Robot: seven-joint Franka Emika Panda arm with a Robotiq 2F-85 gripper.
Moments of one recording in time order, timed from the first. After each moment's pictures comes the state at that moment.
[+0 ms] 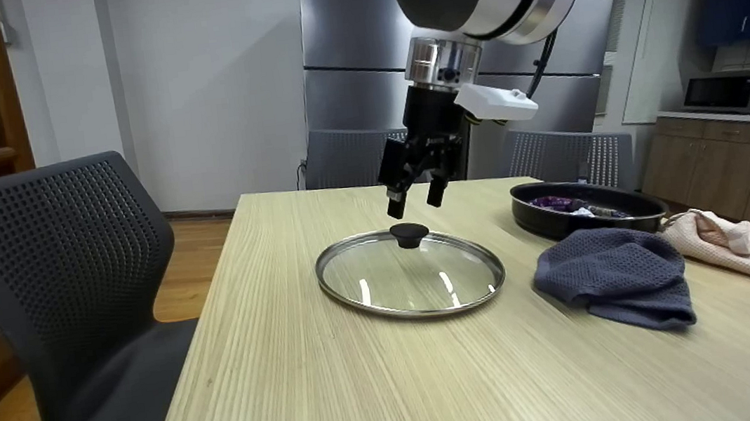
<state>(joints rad) 0.20 0.60 0.12 -1.93 0.01 2.67 -0.38</state>
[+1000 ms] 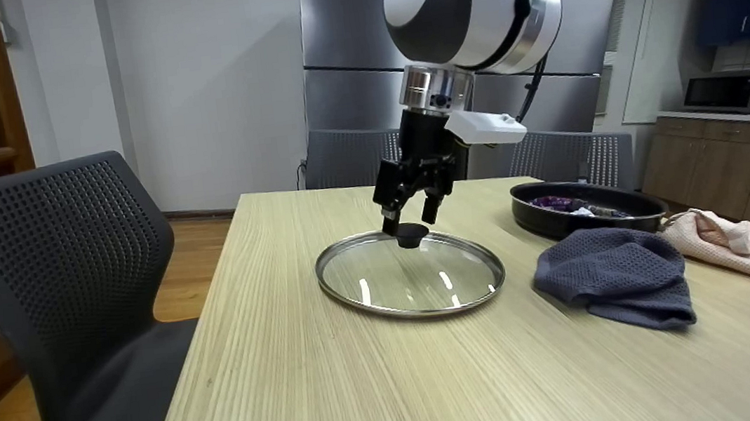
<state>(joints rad) 0.18 0.70 0.14 -1.85 -0.01 2.66 -0.37</state>
